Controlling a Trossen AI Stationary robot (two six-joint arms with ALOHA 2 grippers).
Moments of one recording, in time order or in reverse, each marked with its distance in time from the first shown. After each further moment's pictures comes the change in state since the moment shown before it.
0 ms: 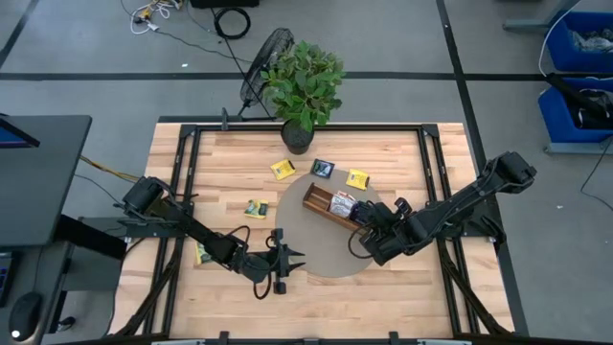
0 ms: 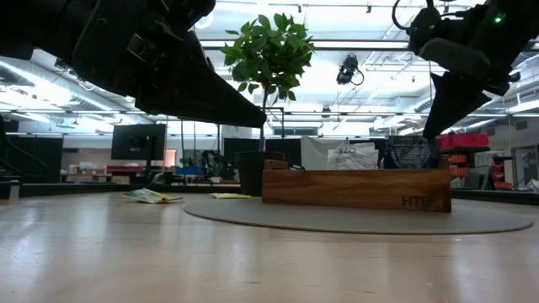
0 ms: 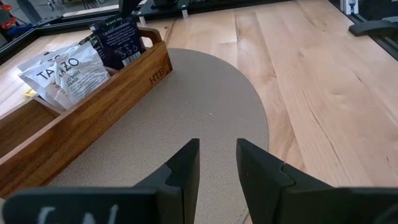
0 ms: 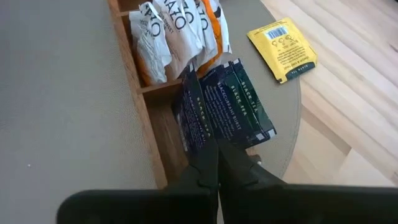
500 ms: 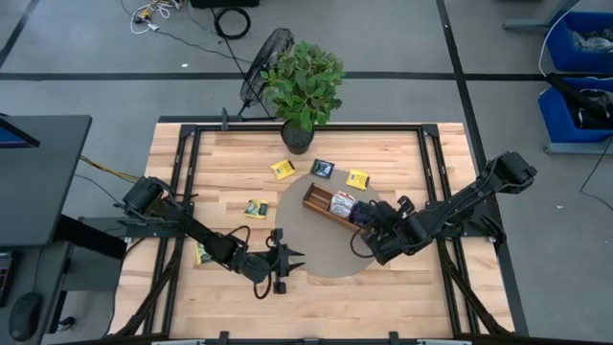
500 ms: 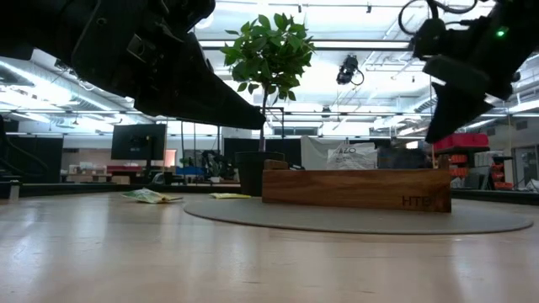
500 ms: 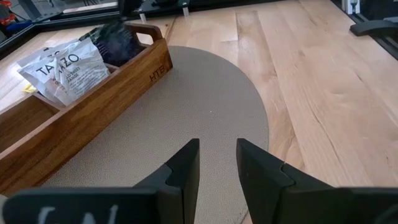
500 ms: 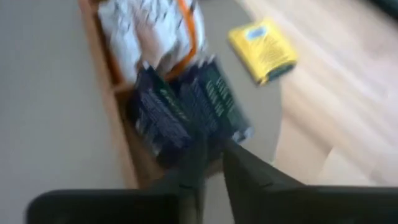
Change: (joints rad) left arm 0.000 0.000 0.000 -0.008 0.000 -0.016; right arm 0.000 0.000 -0.043 -0.017 0.044 0.031
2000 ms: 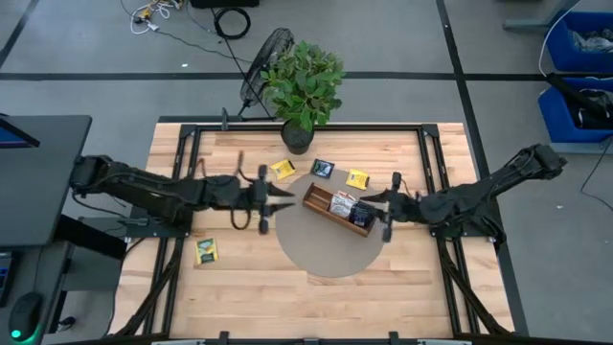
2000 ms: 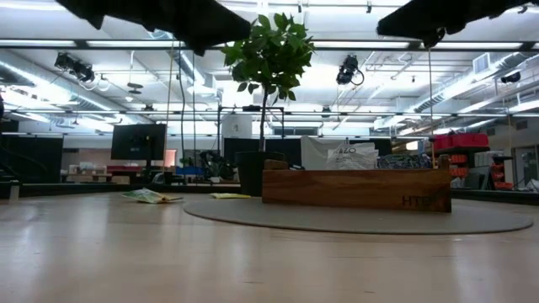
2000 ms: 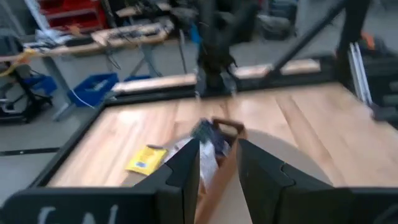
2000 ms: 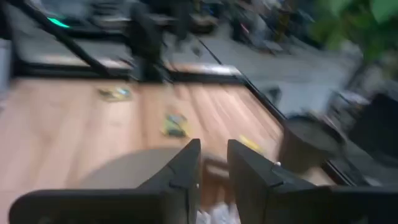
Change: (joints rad) left arm 0.435 -0.600 -0.117 -0.180 0.437 0.271; right arm -0.092 -0.549 -0.316 1.021 -0.023 -1.260
